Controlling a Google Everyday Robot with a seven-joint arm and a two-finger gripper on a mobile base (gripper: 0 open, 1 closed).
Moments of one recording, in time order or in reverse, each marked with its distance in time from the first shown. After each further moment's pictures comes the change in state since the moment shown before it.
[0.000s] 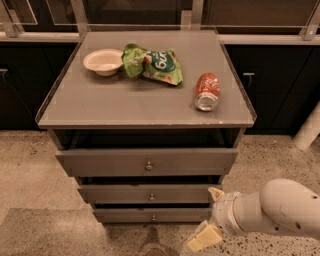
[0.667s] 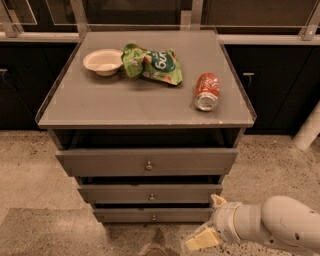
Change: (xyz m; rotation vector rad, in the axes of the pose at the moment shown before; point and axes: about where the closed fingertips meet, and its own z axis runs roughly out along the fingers) arm 0.024 -0.012 0.028 0.036 -0.085 0.119
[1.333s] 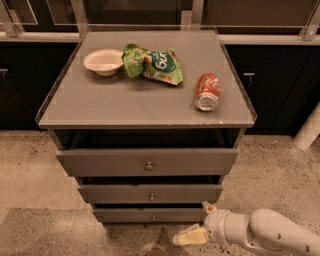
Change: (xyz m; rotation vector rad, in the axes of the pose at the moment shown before) arm 0.039 -0.030 0.085 -0.062 -0.163 0.168
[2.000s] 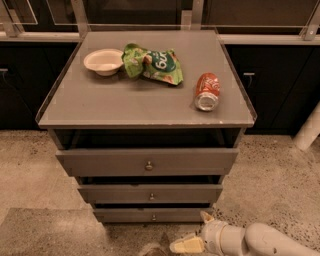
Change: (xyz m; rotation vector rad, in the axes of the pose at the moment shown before) arm 0.036 0.004 0.025 0.009 -0.026 0.065
